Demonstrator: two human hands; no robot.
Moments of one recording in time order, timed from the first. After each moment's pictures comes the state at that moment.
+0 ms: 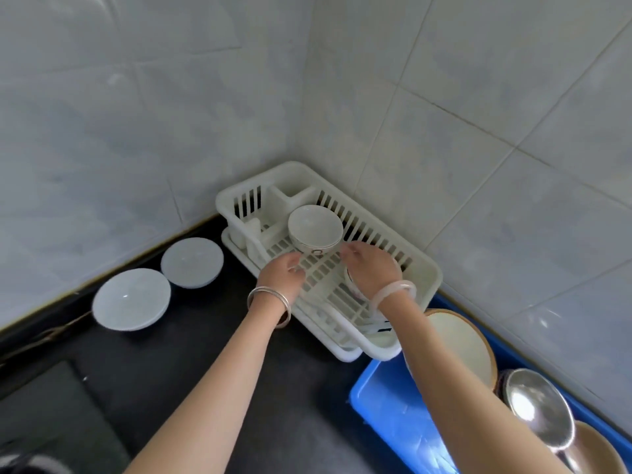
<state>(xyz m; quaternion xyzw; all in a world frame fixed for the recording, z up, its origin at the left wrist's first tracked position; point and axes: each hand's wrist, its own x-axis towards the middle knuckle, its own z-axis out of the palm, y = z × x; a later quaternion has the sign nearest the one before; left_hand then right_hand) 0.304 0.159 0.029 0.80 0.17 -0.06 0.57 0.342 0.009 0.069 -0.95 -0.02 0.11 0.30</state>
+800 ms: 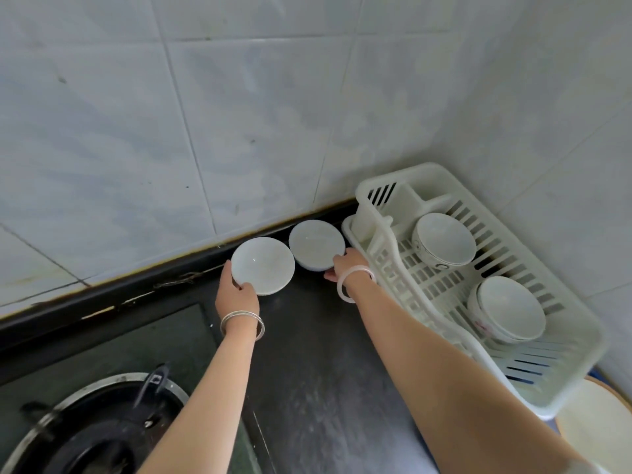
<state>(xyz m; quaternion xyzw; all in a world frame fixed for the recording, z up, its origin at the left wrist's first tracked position) 0.205 0.355 -0.075 0.60 0.55 0.18 0.55 0.355 0.247 -0.063 -0.81 0.11 0.32 0.47</state>
